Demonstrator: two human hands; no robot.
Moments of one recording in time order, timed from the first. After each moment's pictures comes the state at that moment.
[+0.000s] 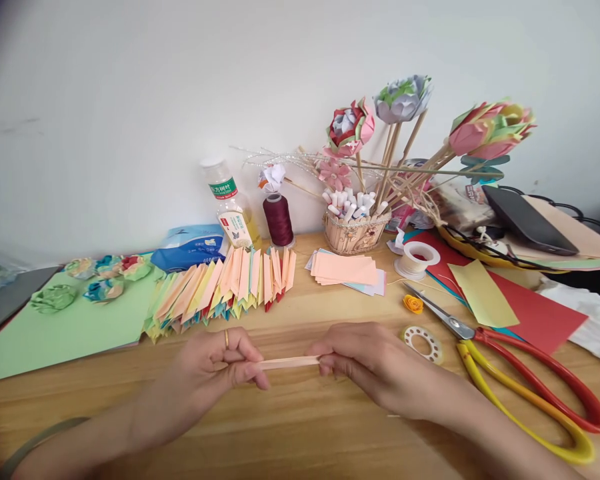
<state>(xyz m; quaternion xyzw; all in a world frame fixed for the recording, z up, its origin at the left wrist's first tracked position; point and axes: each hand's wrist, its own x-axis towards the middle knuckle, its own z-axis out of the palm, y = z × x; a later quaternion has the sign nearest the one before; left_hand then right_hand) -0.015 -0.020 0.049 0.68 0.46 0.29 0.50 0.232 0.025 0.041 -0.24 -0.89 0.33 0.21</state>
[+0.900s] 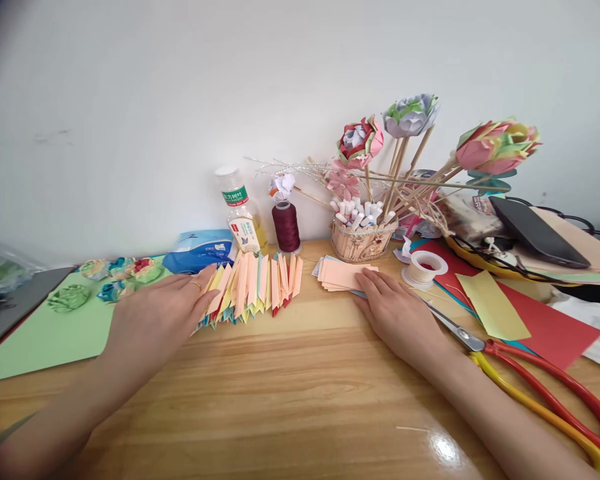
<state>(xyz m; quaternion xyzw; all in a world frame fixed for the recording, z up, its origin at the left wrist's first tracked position) -0.066 0.012 0.066 0.75 0.59 0.06 -0.30 0.258 0.083 -0.016 -0.48 -0.86 -0.11 0.16</state>
